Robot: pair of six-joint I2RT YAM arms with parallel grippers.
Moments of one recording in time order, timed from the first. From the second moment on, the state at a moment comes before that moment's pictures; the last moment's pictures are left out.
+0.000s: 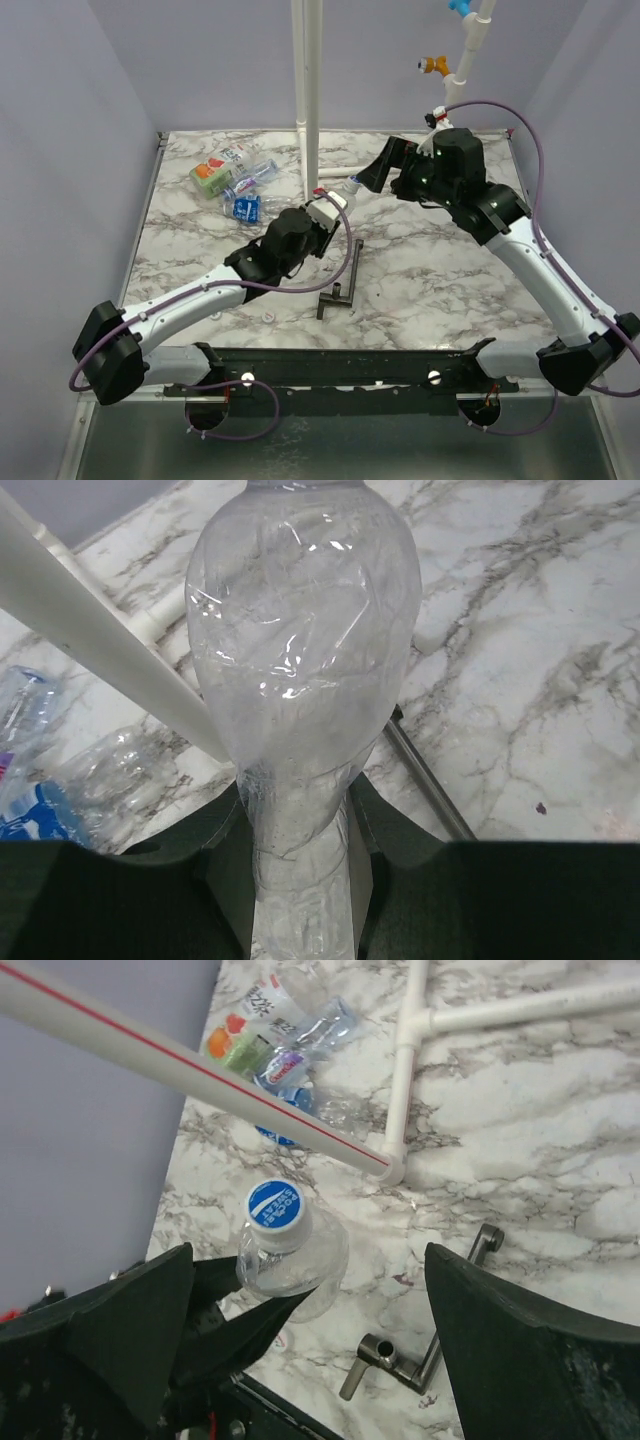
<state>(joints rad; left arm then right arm) -0.91 1.25 0.89 0.04 -0.30 0.08 0.57 1.32 1.48 -0.59 -0.01 0.65</state>
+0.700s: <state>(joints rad) -0.65 0.94 0.71 -0.05 0.65 -0.10 0.53 1.20 1.21 -0.09 -0.83 0.36</state>
